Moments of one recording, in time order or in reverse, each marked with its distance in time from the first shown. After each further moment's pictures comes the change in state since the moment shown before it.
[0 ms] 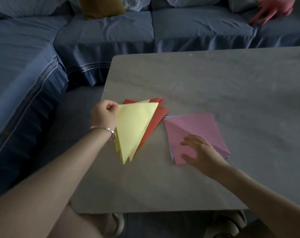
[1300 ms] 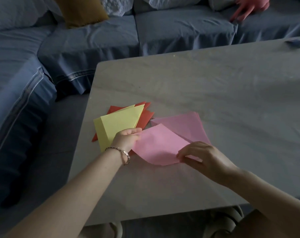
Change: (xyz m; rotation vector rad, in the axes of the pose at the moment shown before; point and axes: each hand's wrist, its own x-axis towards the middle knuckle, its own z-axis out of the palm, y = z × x) left_hand -0.063 0.038 0.050 -0.388 -0.559 -0.440; right_hand -0.035 0.011 -0.042 0.184 0.132 -0.357
